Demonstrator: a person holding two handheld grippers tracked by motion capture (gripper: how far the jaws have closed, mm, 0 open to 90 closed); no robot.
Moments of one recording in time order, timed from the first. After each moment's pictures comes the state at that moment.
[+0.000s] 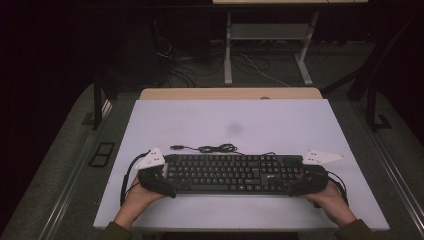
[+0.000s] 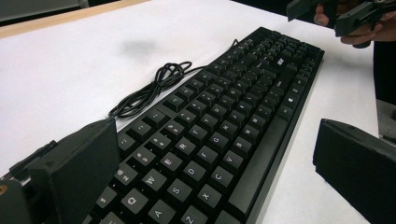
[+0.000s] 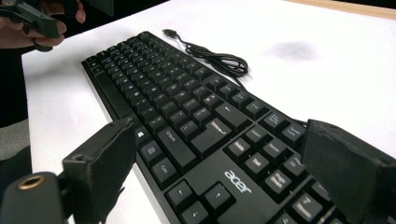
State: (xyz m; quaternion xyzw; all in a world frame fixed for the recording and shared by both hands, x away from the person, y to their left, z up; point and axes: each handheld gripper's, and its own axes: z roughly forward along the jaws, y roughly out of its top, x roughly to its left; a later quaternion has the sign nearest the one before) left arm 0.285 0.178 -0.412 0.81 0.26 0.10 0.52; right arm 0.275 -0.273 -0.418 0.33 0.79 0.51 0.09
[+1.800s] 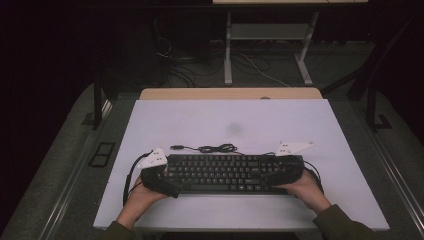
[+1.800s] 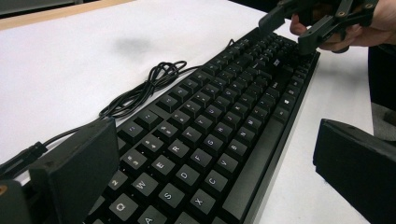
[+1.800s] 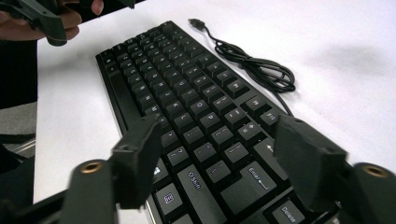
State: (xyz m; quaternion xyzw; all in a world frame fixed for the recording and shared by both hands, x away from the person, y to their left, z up) left arm 0.287 0.174 -0.415 0.81 0.26 0.08 0.52; right arm 0.305 -0.219 -0.417 0.29 0.82 0.49 0.04
